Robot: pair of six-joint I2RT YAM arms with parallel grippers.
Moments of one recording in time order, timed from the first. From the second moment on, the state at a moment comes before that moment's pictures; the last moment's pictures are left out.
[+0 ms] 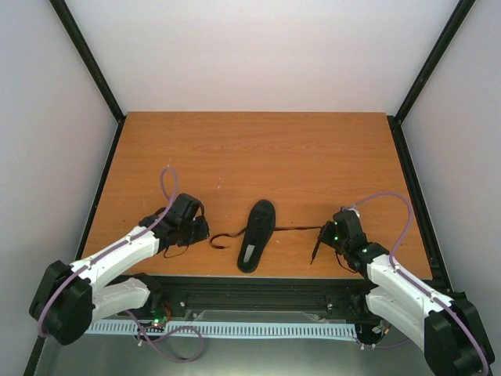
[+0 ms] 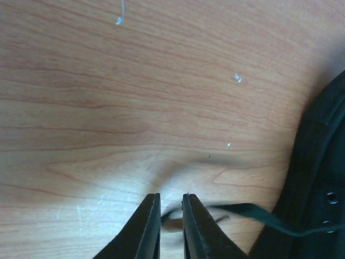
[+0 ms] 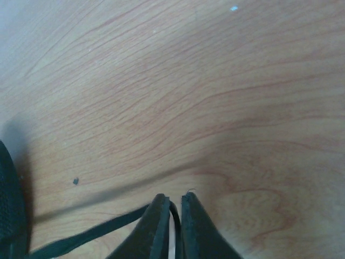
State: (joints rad) left arm -0.56 1.05 0.54 -0.52 0.02 -0.87; right arm 0.39 0.84 0.22 -0.19 0.07 0.81
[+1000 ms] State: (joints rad) left arm -0.70 1.33 0.64 -0.25 0.49 -0.67; right arm 0.55 1.27 0.44 0.13 -0.37 0.68
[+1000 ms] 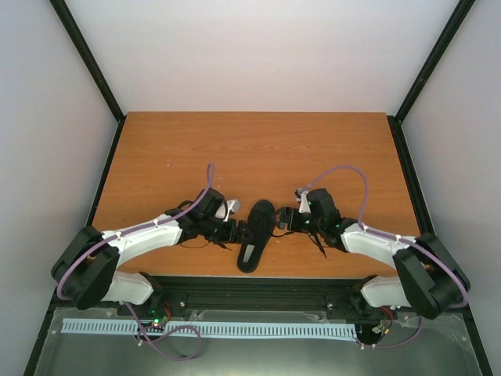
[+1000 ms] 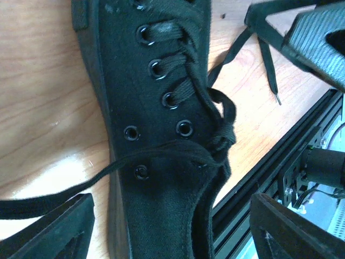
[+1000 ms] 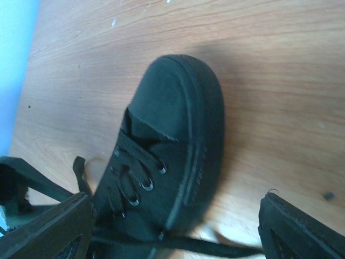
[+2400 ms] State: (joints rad) left arm -0.71 1.45 0.63 -0.03 0.36 -0.58; right arm 0.50 1.46 0.63 0.14 -0.22 0.69
